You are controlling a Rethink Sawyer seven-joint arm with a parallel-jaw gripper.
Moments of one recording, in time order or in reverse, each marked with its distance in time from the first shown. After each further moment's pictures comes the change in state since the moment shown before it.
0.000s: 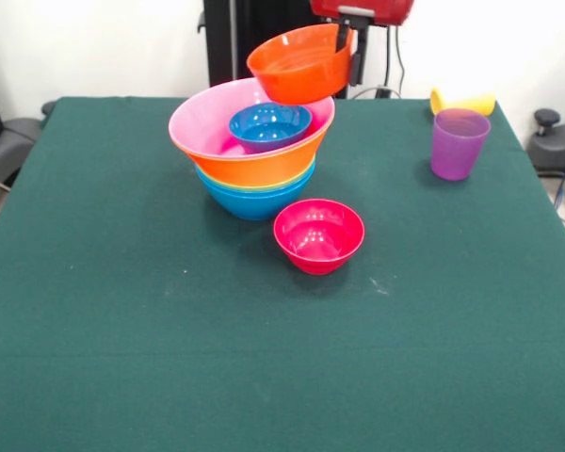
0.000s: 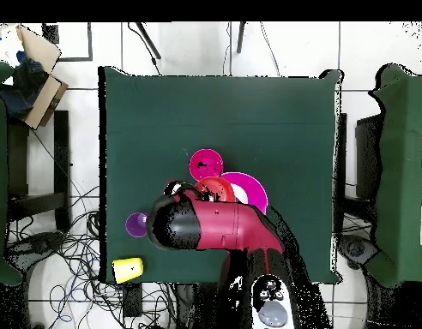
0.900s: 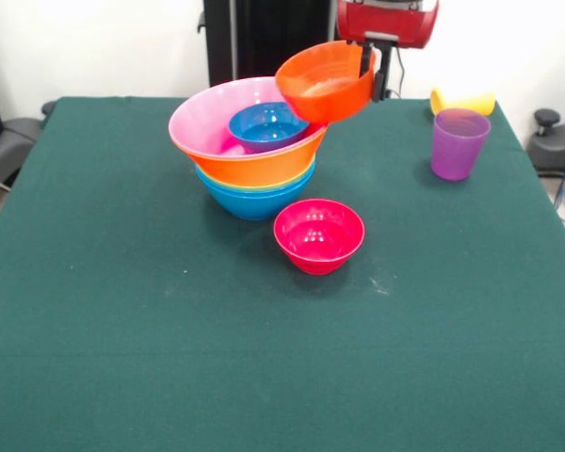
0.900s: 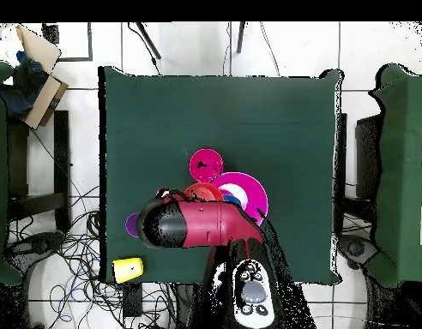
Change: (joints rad) arm 0.045 0.079 0.002 -0.001 0.000 0.000 0.000
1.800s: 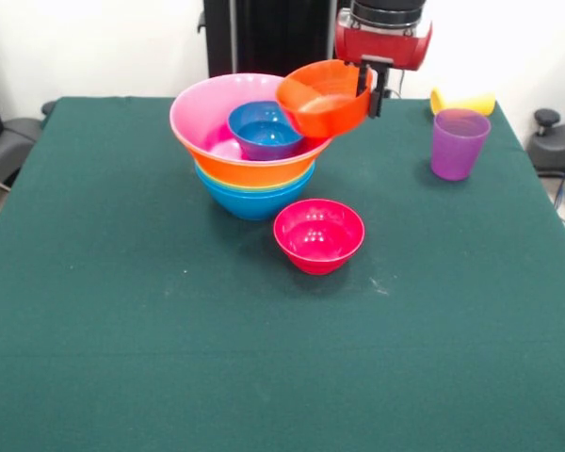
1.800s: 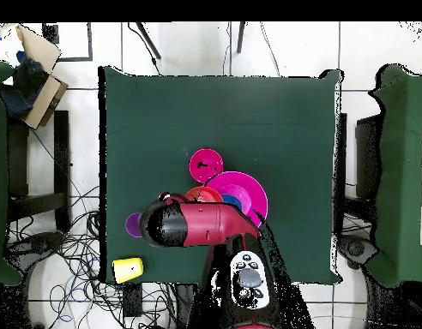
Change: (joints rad) arm 0.010 0.068 -0.013 0.000 -0.004 -0.037 0.000
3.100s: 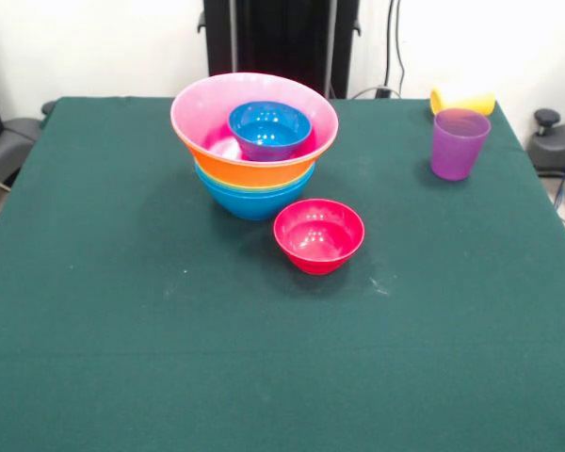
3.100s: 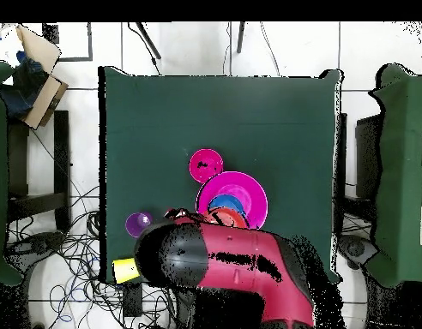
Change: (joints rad) arm -0.088 -0.439 -0.001 0.030 0.015 0.483 0.000
